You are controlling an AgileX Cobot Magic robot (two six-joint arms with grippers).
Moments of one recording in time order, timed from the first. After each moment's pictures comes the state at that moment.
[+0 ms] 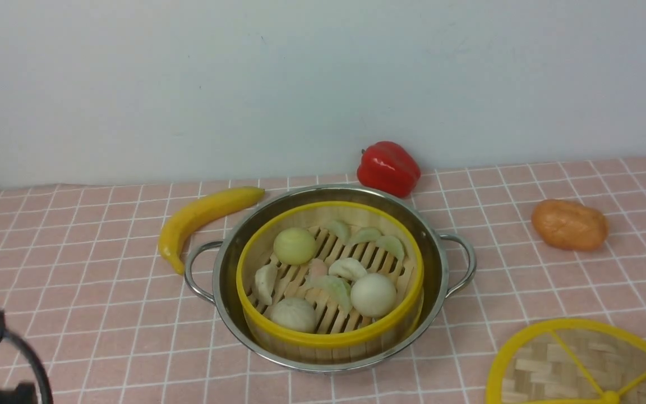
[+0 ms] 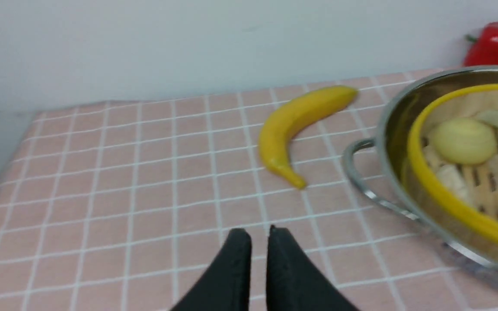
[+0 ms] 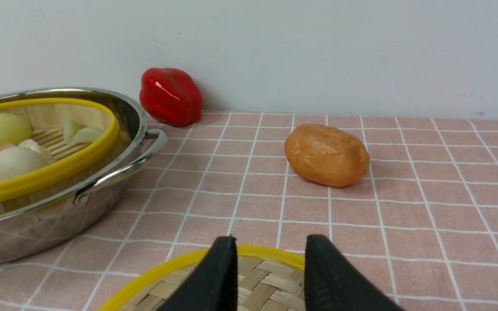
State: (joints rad) right arm 0.18 0.00 0.01 -0.05 0.34 0.20; left arm 0.18 0.42 -0.29 -0.35 0.35 0.50
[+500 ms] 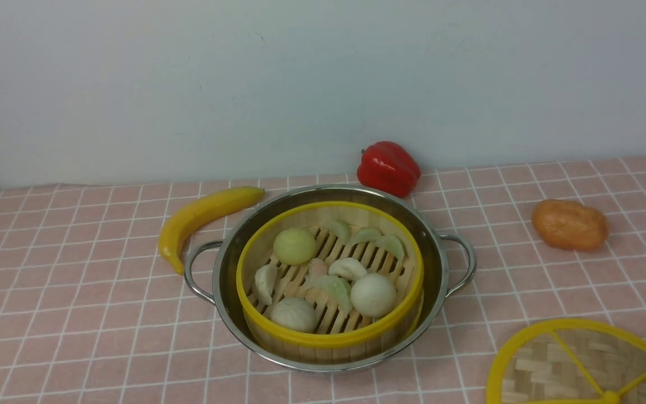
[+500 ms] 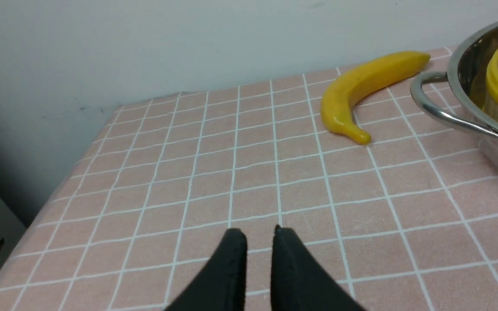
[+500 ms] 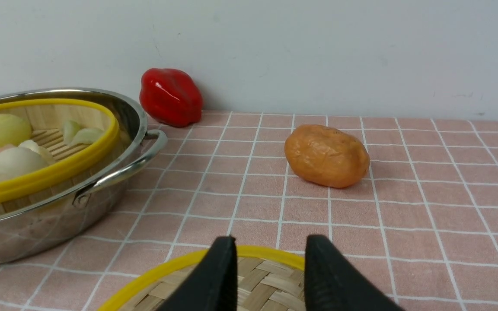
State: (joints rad) right arm 0.18 0.00 0.01 -0.05 0.34 0.20; left arm 0.24 0.00 0.01 -0.31 0.35 0.52
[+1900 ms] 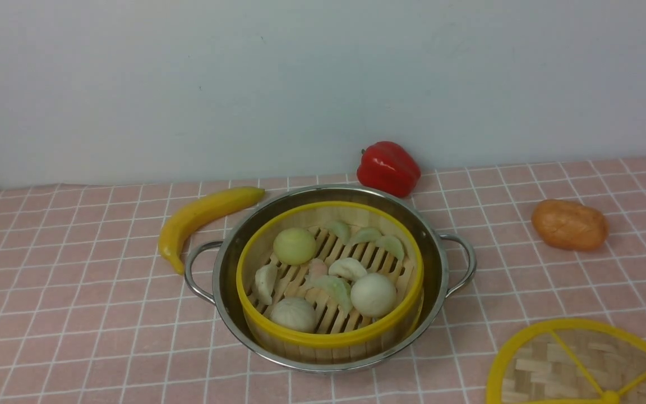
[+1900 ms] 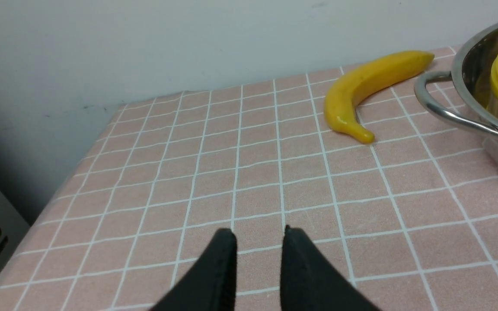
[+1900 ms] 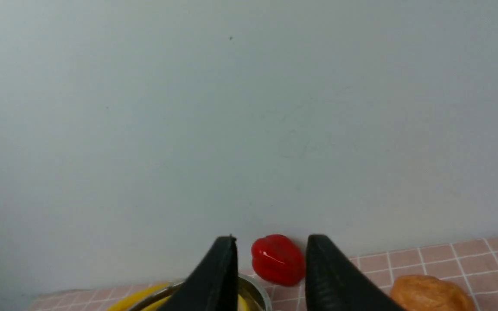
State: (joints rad) right arm 0.18 0.00 -0.41 0.20 0.52 0.28; left arm 0.24 0.00 0.01 -0.31 0.35 0.52
